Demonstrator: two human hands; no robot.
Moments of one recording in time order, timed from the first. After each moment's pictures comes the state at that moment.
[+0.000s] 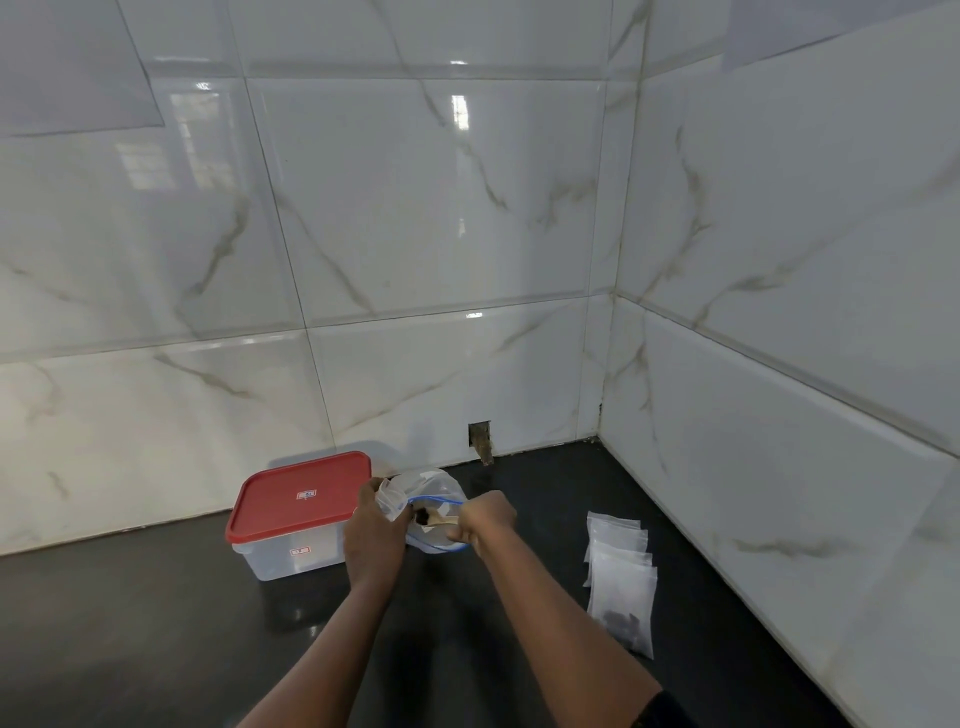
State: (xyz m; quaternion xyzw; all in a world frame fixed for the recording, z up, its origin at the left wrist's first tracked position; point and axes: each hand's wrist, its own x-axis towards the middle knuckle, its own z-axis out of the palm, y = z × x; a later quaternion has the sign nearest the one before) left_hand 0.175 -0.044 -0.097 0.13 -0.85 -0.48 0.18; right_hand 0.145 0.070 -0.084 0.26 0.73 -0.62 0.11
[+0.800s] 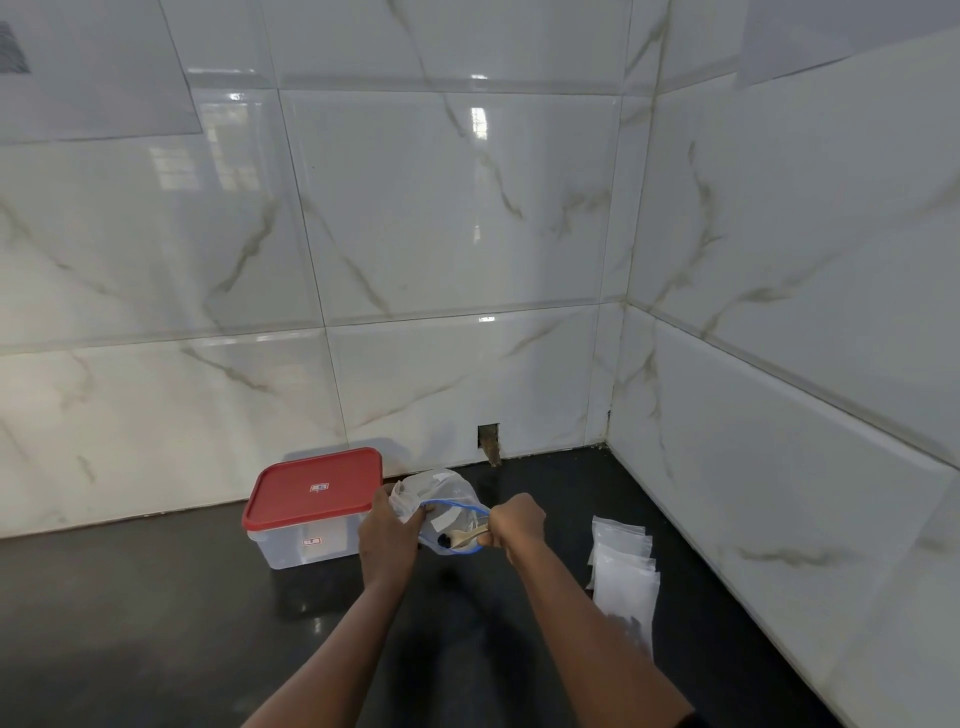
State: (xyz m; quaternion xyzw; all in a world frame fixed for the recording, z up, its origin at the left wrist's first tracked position) left_hand 0.185 -0.040 -0.099 0.13 -0.84 -0.50 0.16; right_hand 0.158 0.097 -0.087 0.23 0.79 -0.57 0.07
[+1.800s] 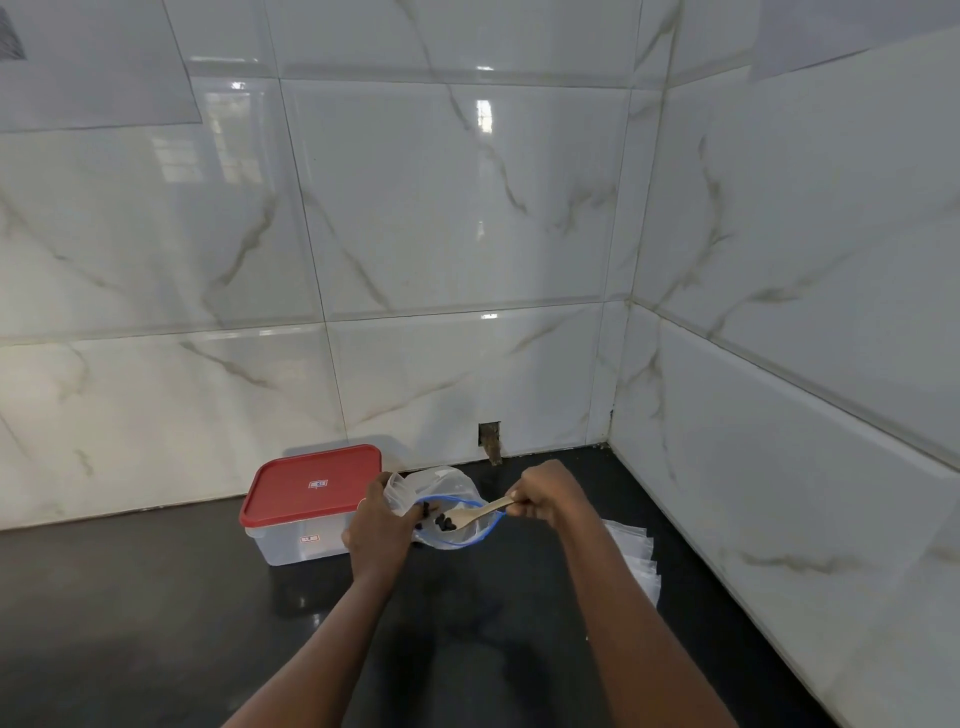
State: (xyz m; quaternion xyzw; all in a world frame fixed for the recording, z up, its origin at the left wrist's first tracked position) left_hand 0.174 -0.048 -0.101 0.14 -0.87 -0.43 0.17; right_hand 0.154 0.136 -0.038 0.20 0.77 -0.60 0.12
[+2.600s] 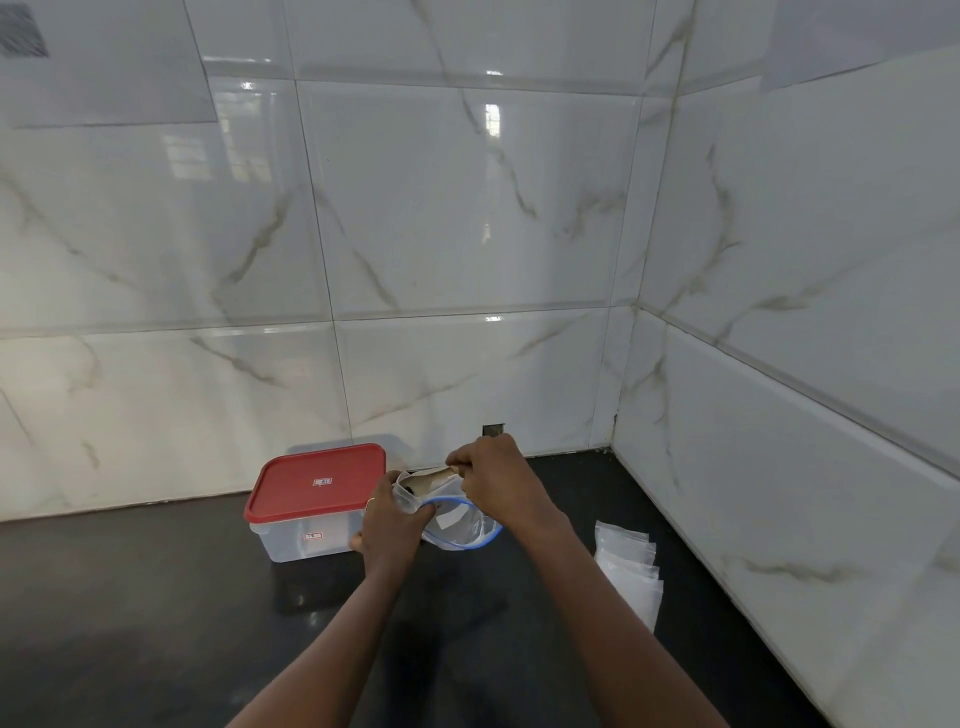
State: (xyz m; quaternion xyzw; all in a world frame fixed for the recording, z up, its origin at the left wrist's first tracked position) left_hand 0.168 -0.042 -0.103 0.15 -0.85 -0.48 0.17; right_hand 0.185 0.086 -0.001 -0.15 0.95 -0.28 -0.05
